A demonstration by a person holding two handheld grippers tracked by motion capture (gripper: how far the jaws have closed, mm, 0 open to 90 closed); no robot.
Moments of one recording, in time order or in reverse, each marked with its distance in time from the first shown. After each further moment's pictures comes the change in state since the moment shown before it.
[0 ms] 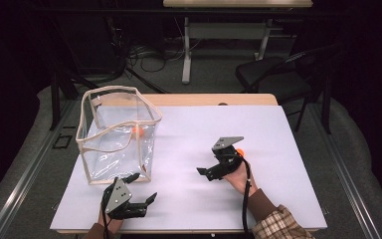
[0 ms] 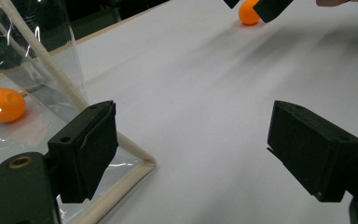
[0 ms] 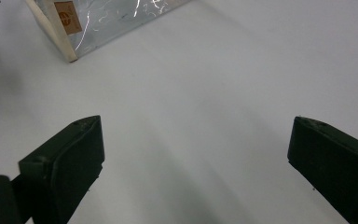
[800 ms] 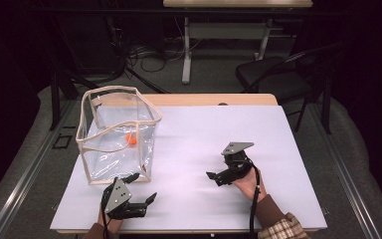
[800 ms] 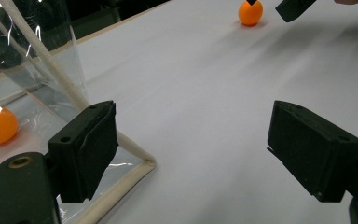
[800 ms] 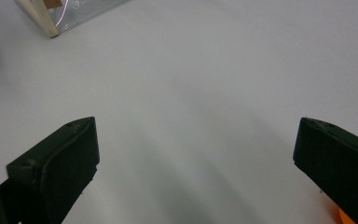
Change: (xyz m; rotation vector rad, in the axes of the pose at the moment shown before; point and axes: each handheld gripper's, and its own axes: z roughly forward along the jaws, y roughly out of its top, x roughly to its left) left arm 0.001 0.000 0.000 -0.001 -0.004 -0.002; right arm -0.004 -0.021 -0.019 0.021 -0.066 0.003
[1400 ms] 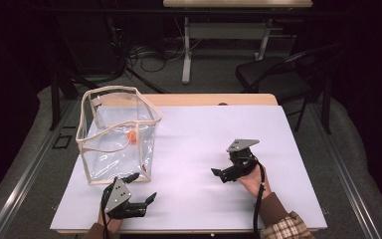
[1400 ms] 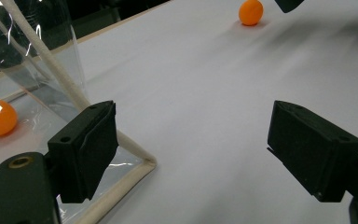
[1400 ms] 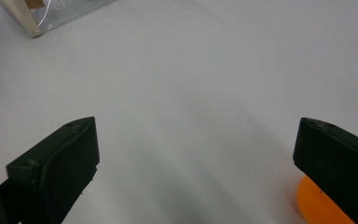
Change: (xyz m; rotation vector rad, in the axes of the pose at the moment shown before) left arm 0.002 -0.001 0.000 0.002 -0.001 -0.004; right arm -0.014 0.000 -0.010 -0.007 -0.031 -0.007
